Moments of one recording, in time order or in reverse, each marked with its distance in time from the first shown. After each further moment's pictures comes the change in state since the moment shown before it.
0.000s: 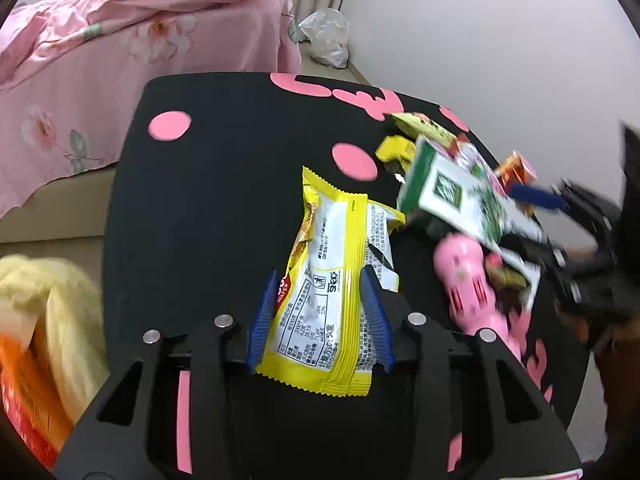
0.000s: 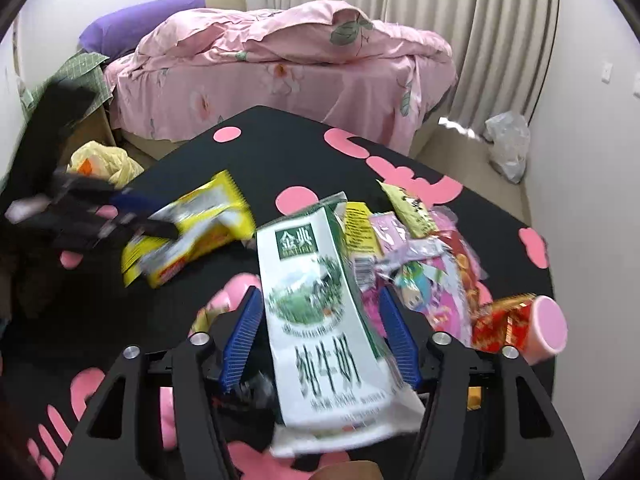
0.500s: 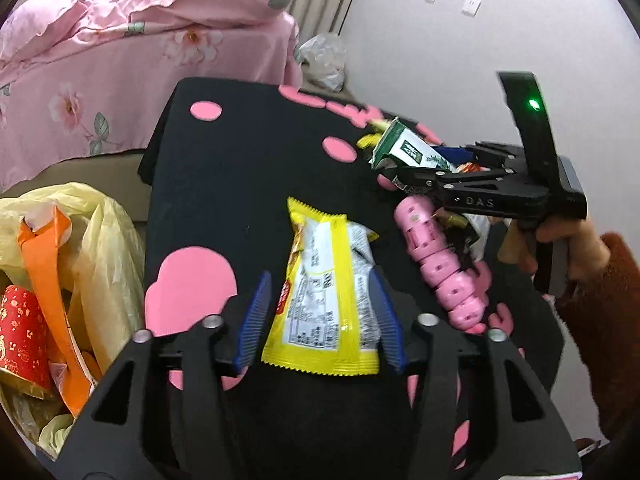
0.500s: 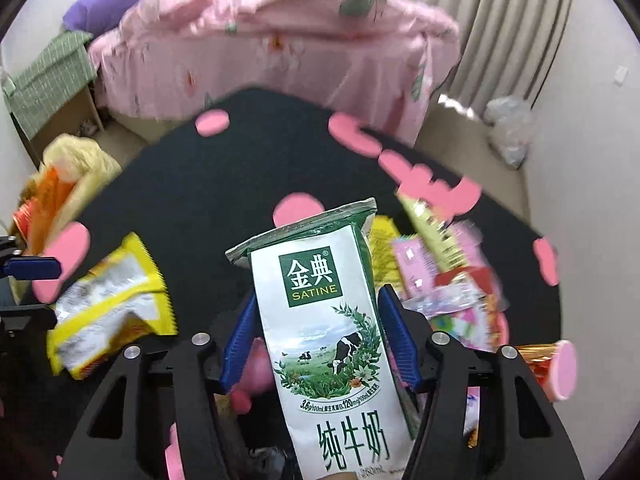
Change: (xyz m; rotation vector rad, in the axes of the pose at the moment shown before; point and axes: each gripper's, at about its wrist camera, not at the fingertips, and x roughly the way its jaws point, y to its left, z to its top) left arm -0.068 0.002 -0.055 -0.062 -0.113 -0.071; right arm 0.030 0.016 0.040 -0.014 0.082 -0.056
